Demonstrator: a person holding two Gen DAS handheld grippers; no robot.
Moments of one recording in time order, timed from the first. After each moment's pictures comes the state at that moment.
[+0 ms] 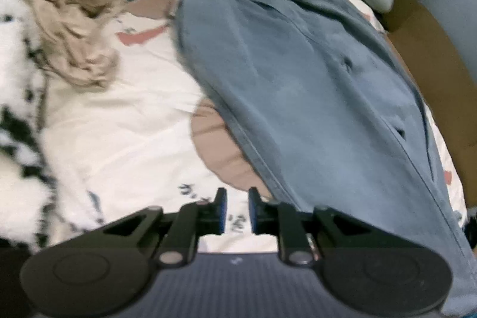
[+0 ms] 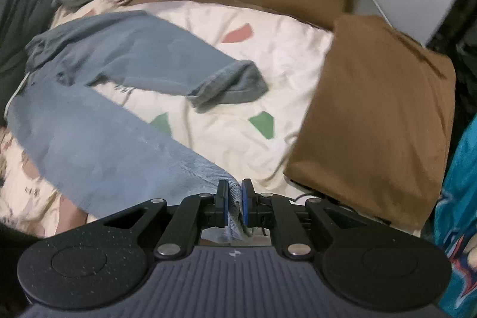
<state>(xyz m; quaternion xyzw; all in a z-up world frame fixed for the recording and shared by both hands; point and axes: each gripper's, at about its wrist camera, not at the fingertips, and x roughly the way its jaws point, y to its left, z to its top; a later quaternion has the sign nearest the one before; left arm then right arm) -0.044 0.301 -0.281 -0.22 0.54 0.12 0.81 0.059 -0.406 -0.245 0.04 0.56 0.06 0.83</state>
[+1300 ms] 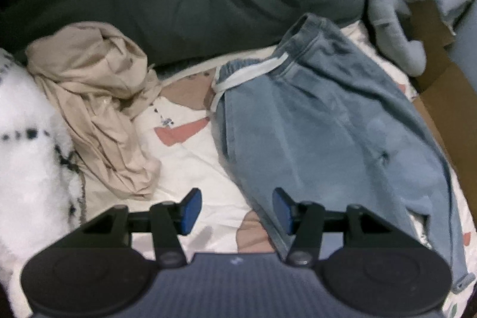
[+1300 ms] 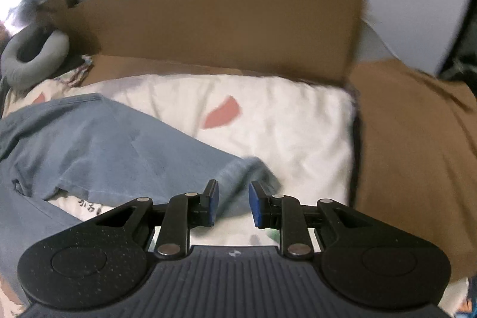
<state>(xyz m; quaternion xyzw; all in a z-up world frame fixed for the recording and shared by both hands) 0.039 0.378 -0.252 -0.18 0.49 0.18 0.83 0.205 -0.335 -0.299 0.08 0.46 -0.01 0.89</state>
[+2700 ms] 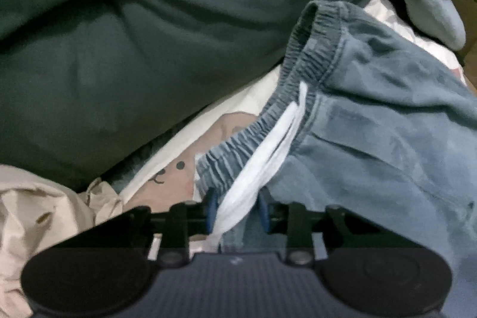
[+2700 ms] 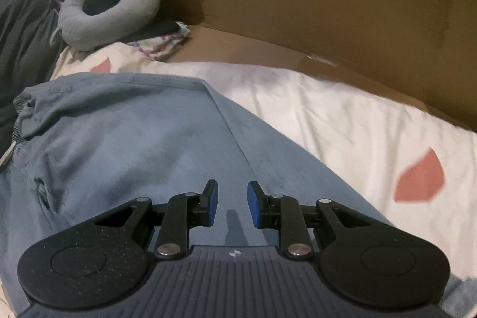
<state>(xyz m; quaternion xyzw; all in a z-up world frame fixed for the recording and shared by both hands) 0.221 0.439 -0.318 -0.03 0.52 0.14 0.84 0.359 -0.183 -0.386 0.06 0.45 0.17 0.87</state>
